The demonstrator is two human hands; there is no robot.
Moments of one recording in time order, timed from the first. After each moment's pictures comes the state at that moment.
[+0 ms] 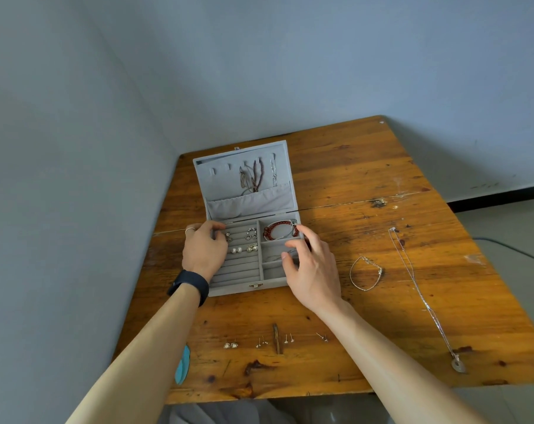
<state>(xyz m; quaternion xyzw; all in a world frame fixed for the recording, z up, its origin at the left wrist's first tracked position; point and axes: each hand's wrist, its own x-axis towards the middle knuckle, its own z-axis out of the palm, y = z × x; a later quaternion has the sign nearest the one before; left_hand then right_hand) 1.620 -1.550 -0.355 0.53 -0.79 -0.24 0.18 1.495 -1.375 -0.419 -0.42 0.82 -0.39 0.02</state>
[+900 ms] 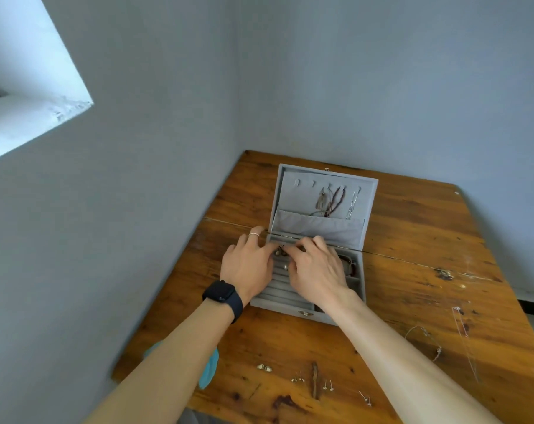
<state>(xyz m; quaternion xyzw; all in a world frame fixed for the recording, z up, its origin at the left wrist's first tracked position) 1.657 -1.559 -0.371 0.42 -0.90 0.00 0.11 1.514 -1.479 -0.373 -0.63 0.77 -0.11 -0.02</state>
